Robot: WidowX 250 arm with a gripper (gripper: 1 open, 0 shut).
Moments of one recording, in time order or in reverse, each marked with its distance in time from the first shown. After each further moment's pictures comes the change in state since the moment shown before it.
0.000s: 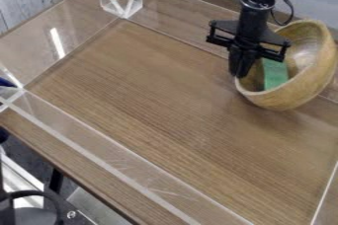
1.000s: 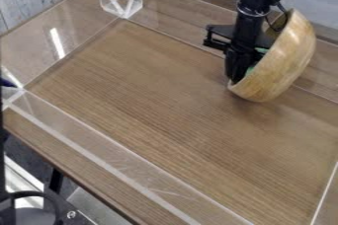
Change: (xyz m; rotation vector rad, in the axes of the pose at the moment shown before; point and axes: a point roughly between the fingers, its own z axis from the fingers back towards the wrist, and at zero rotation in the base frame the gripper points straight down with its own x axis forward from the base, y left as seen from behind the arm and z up) arm 0.006 0.011 -0.020 0.010 -0.030 0.022
